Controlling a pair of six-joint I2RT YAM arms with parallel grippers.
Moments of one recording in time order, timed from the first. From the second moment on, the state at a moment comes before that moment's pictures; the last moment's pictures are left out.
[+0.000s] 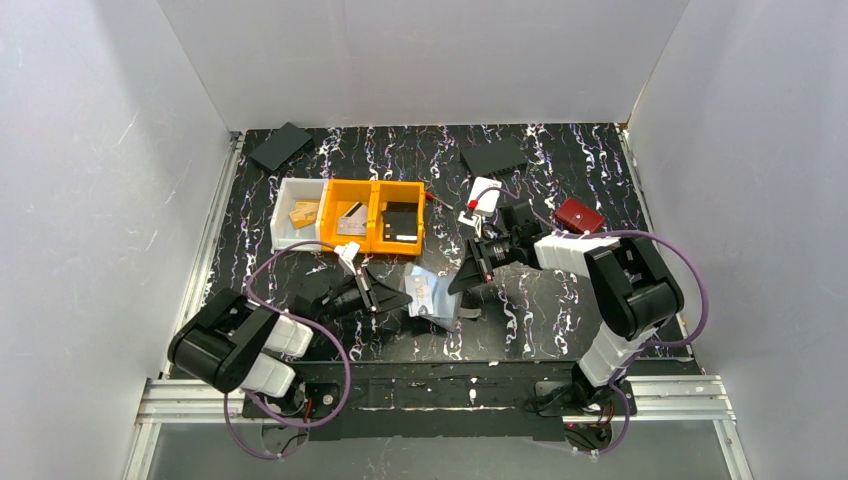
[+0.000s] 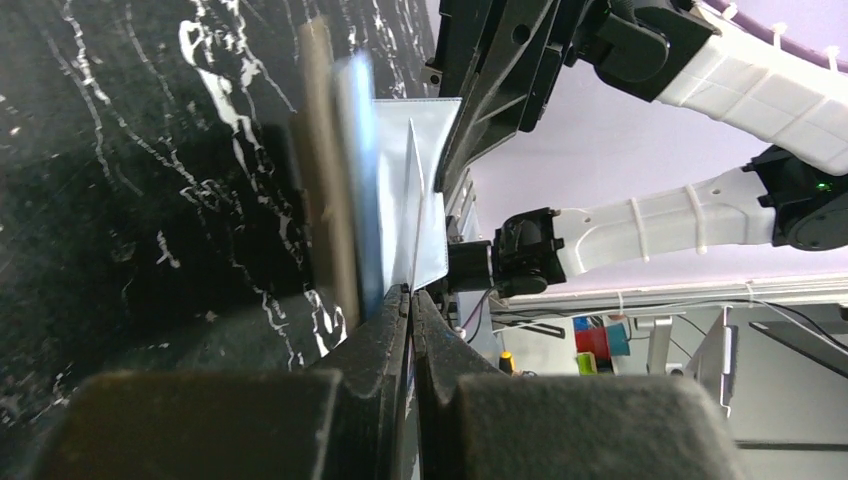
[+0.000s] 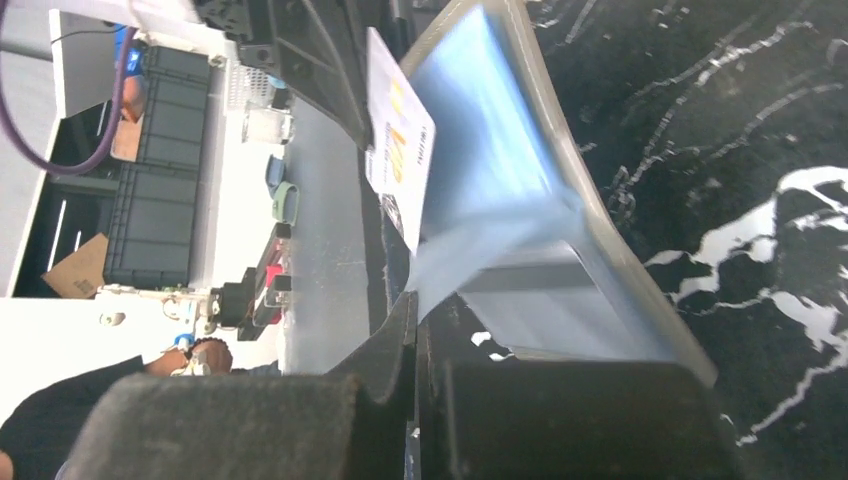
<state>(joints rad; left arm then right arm) -0.48 1.45 0.09 1.23 0.68 -1.16 0.45 1.70 0.82 0.03 -1.30 0.26</state>
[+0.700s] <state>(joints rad) -0.44 1.08 0.07 0.80 0.67 -1.02 0.45 1.79 0.95 -0.36 -0.95 -0.09</state>
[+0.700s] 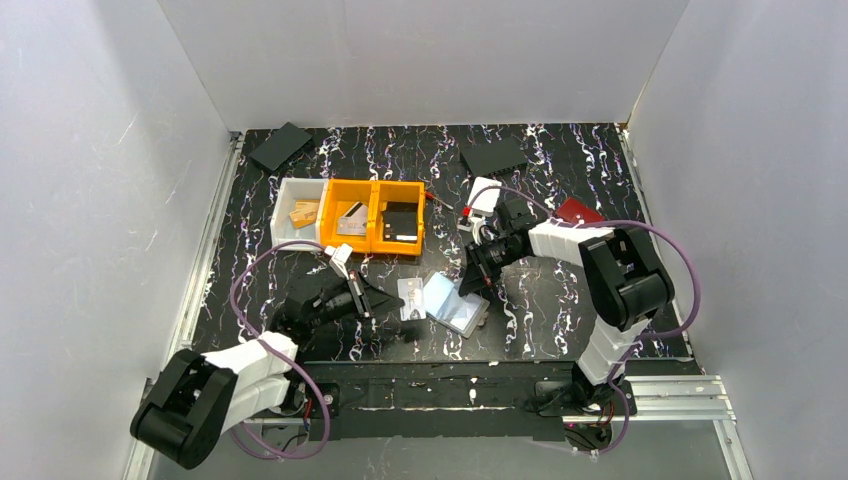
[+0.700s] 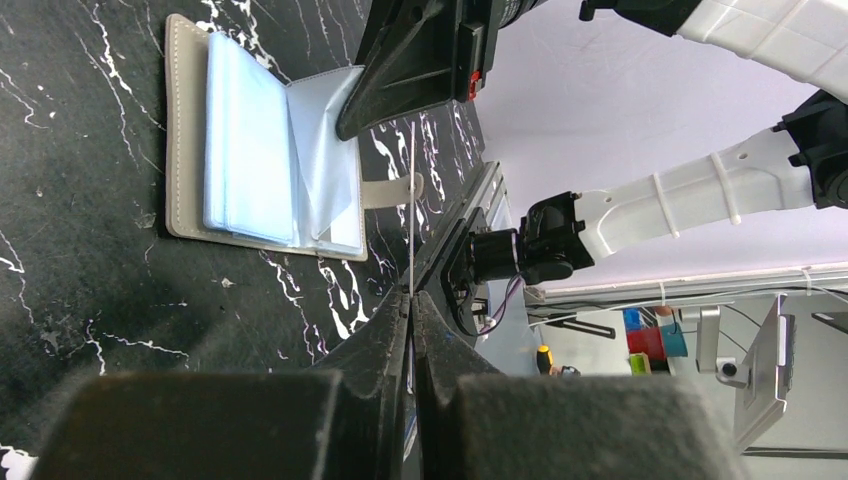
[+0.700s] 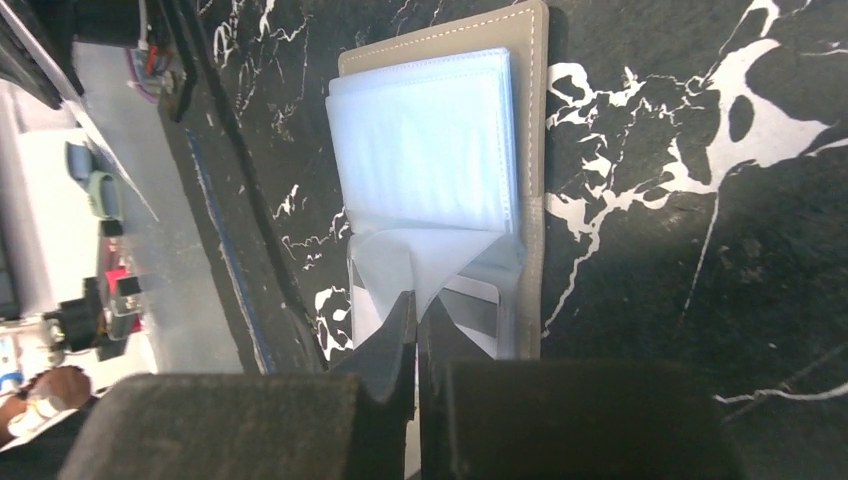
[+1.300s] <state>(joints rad) -0.44 0.85 0.07 0.61 0.65 -1.05 0.55 1.93 1.27 -0.68 -0.96 -0.31</state>
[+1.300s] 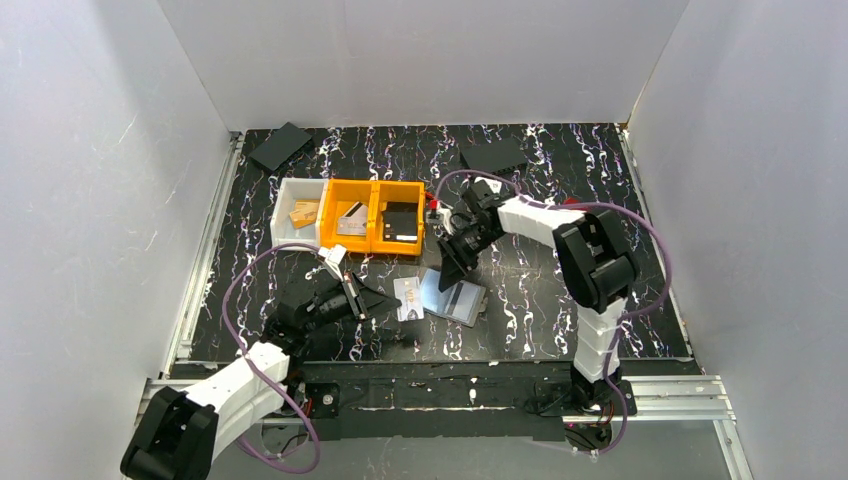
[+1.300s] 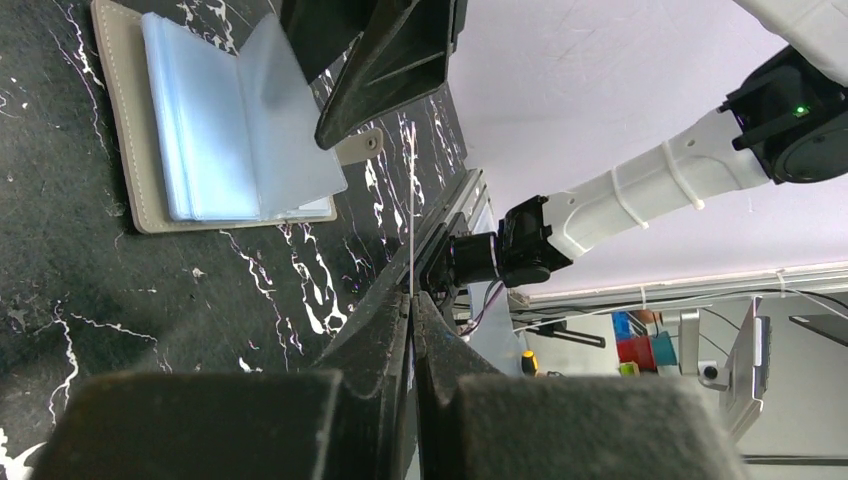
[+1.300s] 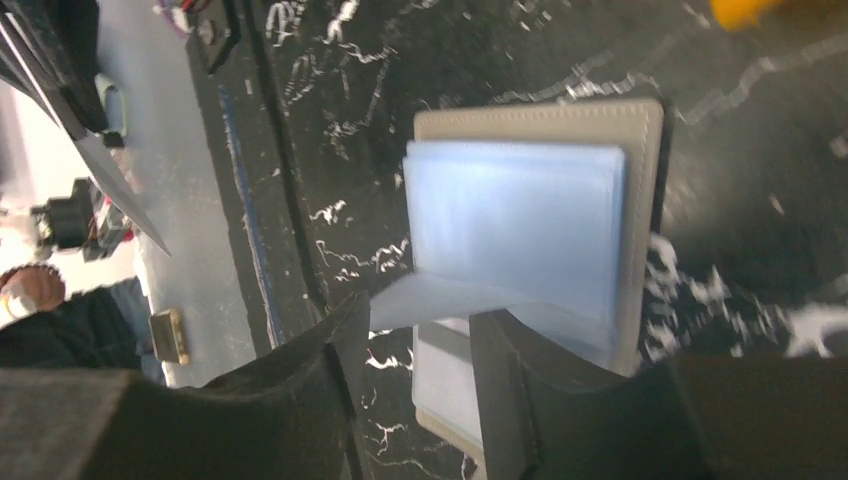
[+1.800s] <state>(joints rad) -0.45 0.80 0.10 0.57 0.67 -1.06 0.58 1.86 1.30 -0.97 -1.19 -0.66</state>
